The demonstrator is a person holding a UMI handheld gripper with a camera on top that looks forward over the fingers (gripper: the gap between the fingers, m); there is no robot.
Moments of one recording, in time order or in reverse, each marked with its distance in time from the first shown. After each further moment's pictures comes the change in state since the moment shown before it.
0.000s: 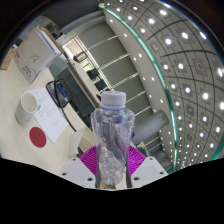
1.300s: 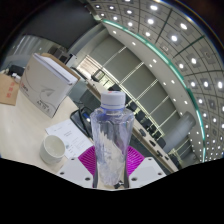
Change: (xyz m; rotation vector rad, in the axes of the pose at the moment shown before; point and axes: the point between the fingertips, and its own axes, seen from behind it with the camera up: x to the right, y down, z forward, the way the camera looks) arm -0.103 -0.114 0.020 0.152 -0.307 0.161
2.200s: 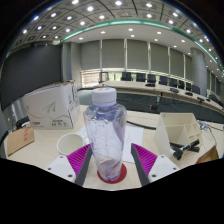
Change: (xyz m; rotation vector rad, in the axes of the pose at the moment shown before) arm -0.108 0.090 0.048 -0.044 -0.382 0.688
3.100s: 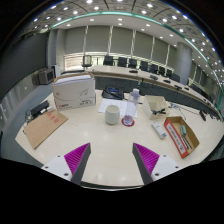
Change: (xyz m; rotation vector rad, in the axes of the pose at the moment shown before) arm -0.196 0.034 -0.323 -0.218 0.252 0.029
